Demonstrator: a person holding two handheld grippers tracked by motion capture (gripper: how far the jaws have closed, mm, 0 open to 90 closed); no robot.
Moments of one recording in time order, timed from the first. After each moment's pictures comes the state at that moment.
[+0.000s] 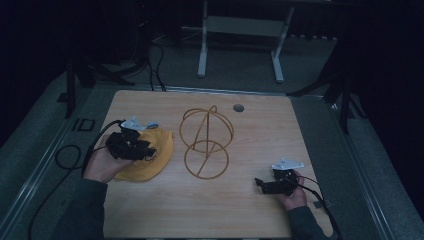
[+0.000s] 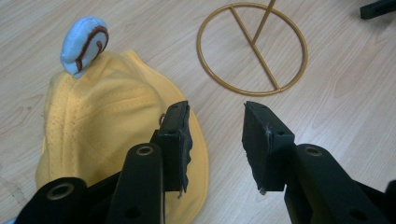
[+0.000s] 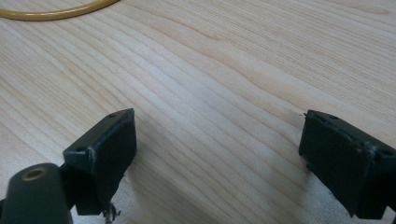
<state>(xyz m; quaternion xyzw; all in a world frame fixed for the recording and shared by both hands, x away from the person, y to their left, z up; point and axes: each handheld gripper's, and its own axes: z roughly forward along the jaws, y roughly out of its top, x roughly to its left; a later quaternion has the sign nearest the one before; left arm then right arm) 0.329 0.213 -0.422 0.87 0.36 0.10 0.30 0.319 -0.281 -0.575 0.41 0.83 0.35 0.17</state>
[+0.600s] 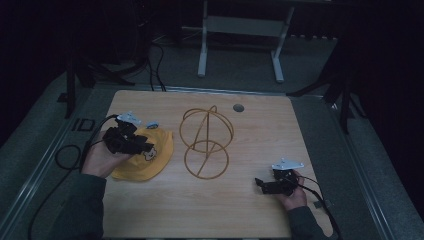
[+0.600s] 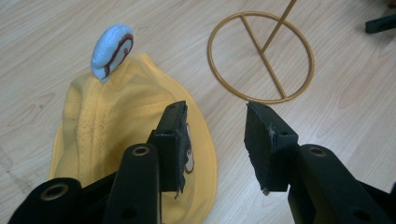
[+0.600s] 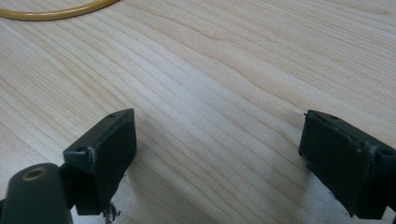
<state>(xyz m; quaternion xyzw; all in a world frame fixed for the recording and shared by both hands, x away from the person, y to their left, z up) 0.341 0.222 -0.416 0.87 0.38 0.09 0.31 0.319 -0.281 -0.575 0.41 0.83 0.35 0.17</state>
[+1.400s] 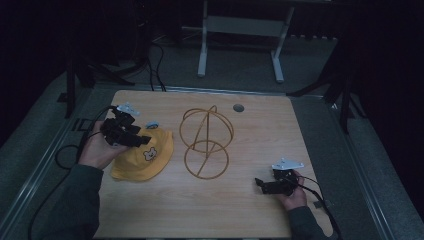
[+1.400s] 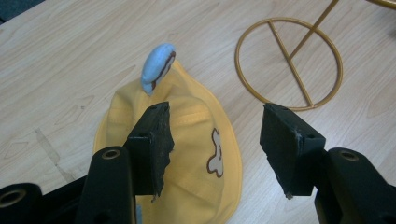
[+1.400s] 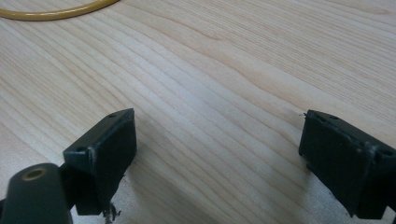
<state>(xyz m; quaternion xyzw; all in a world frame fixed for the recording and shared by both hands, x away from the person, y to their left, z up) 0.356 0.228 -0.400 0.86 0.40 0.12 0.28 0.319 -0.281 -0.575 0.41 0.83 0.35 0.17</state>
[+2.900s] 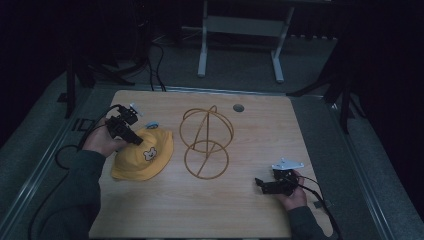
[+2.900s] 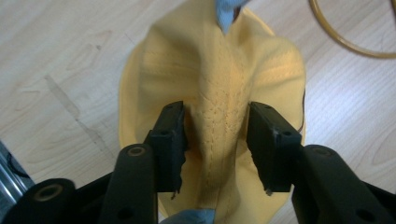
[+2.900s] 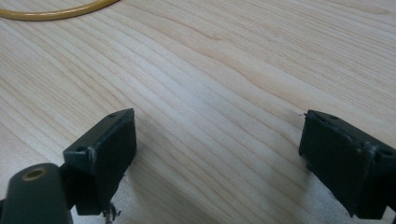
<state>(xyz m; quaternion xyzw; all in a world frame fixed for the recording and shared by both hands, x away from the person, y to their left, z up) 0.404 0.236 -0.442 0.89 0.42 0.07 0.14 0.319 -0.281 -0.575 0.41 0.83 0.35 0.17</state>
